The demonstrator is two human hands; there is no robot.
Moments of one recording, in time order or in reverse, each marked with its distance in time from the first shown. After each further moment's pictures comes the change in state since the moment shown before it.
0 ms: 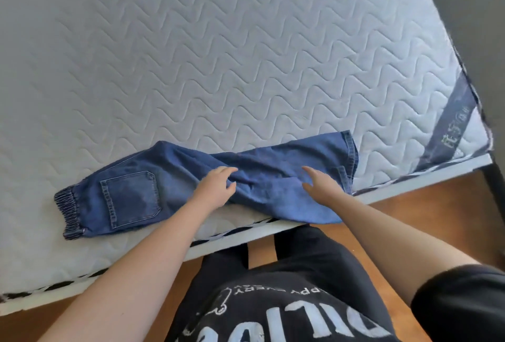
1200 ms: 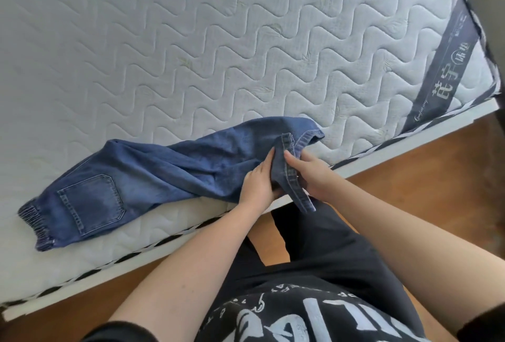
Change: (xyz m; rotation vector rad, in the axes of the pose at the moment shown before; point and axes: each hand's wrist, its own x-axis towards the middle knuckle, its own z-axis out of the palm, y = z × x) left_hand 0.052 0.150 0.163 -0.108 -0.008 0.024; right_hand -0.013 0.059 -0.008 1.572 -0.185 0.066
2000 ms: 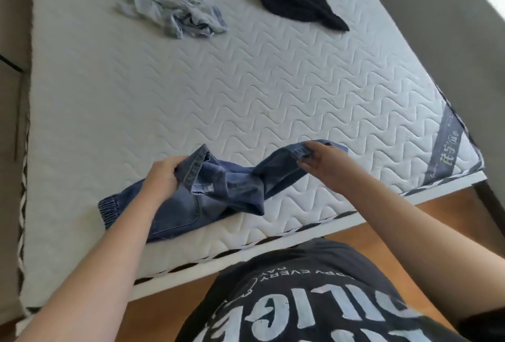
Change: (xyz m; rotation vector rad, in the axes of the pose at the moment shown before) left_hand -0.168 -0.255 -0.348 0.015 0.329 0.009; right_hand -0.107 -0.039 0.277 -0.114 0.159 -0.259
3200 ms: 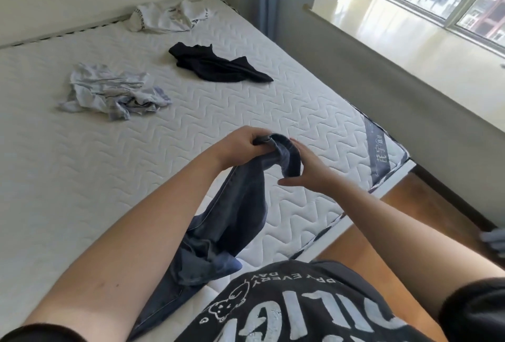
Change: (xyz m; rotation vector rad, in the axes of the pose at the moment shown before) left_hand 0.053 0.299 -0.024 -0.228 -0.430 0.741; right_hand -0.023 -0.042 -0.063 -1.083 0.178 -0.605
